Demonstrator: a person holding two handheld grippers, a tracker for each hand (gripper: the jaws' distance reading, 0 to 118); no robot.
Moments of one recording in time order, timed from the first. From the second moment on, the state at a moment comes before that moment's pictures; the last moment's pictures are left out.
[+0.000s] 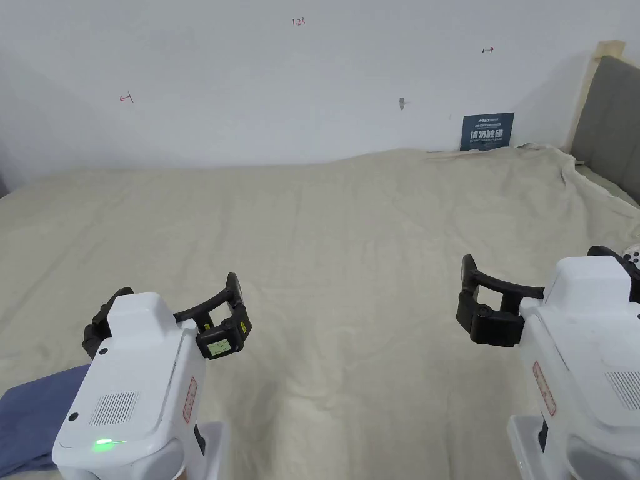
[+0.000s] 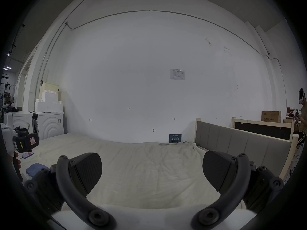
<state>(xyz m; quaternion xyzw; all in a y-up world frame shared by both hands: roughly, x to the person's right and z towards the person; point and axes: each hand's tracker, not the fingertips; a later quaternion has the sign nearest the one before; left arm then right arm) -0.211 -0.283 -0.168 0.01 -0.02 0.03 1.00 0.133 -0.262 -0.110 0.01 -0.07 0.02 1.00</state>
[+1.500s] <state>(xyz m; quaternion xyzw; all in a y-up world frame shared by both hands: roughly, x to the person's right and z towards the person) -0.218 -0.277 -0.167 0.01 -0.03 0.04 1.00 0.130 -0.233 -0.133 -0.23 -0.12 -0.05 0.97</state>
